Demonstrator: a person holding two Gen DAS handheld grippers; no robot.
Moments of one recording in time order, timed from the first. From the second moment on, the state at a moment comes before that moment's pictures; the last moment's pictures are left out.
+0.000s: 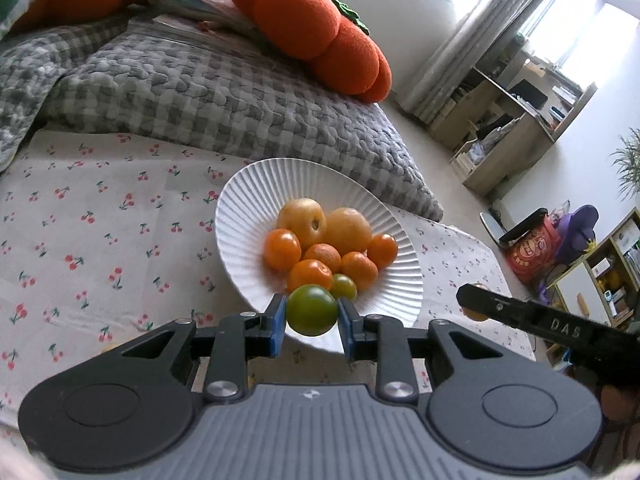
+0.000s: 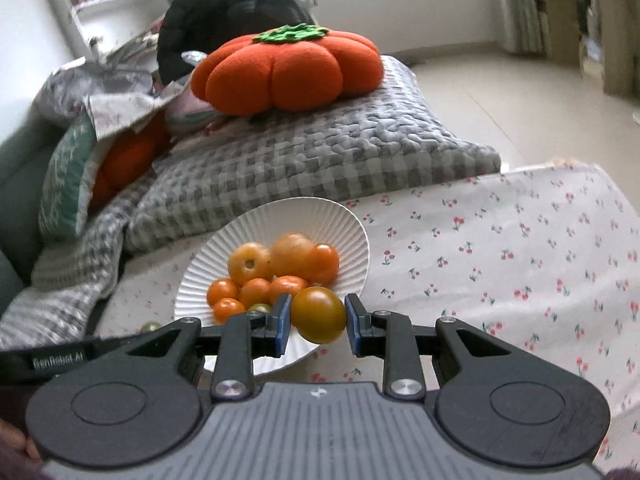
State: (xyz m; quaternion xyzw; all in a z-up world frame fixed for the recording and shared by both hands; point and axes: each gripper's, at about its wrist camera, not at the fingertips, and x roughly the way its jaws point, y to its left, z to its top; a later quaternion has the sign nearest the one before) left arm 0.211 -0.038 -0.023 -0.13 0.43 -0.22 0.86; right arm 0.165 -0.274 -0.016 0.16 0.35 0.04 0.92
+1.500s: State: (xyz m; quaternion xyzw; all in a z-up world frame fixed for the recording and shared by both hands) left arm 0.230 -0.039 -0.026 -0.09 0.42 -0.18 0.89; right arm 0.185 -0.250 -0.019 0.08 0.34 0.04 0.93
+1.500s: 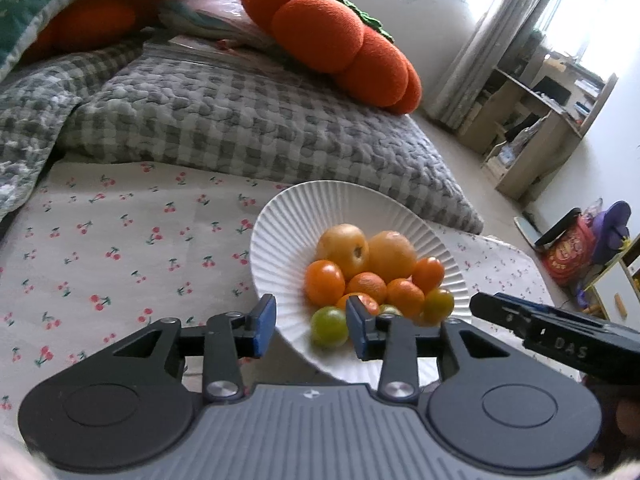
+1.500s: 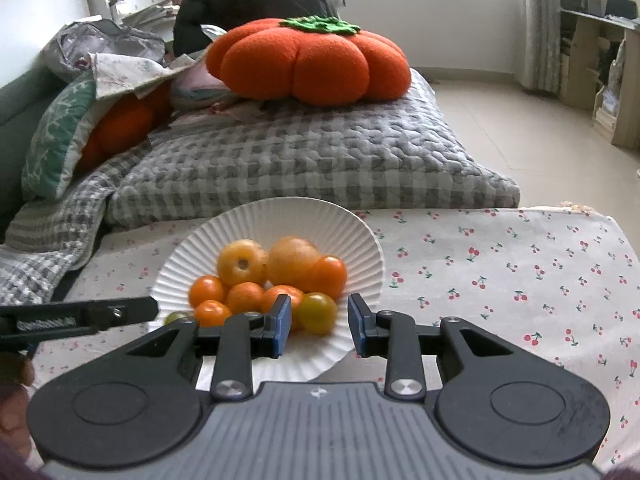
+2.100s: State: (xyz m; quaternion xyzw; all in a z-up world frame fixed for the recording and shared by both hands) left arm 0.192 -0.030 -0.003 -0.01 0.40 -0.11 0.91; right arm 0.135 -0.213 0.007 0.07 0.33 0.09 0.94
